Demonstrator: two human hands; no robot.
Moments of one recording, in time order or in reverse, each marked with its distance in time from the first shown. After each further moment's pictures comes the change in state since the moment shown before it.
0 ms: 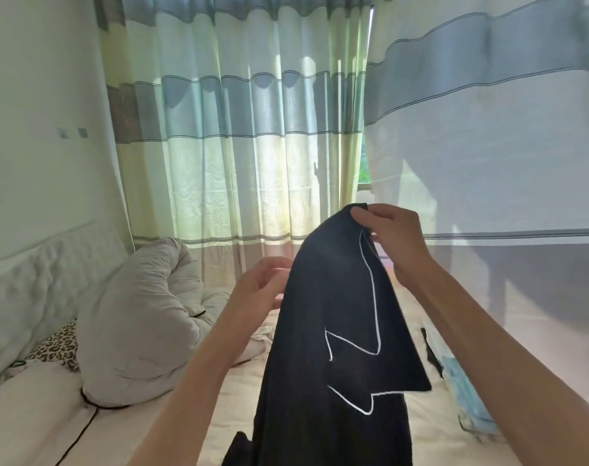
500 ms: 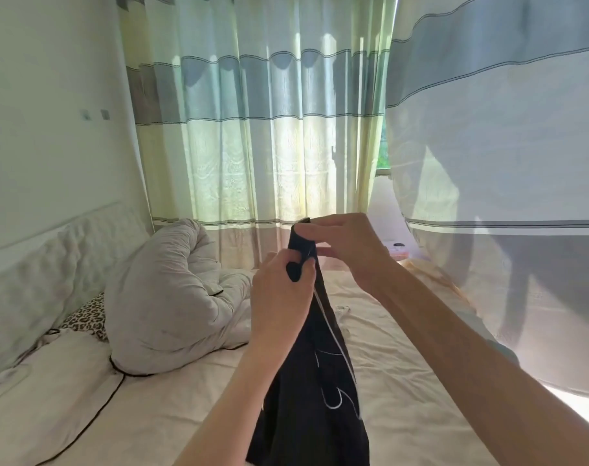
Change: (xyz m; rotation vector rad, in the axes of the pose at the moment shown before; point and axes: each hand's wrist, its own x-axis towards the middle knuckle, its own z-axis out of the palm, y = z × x) left_hand -0.020 -0.002 0.016 0.467 0.441 0.101; right_hand -0.037 0.006 0.068 0.034 -0.356 0.022
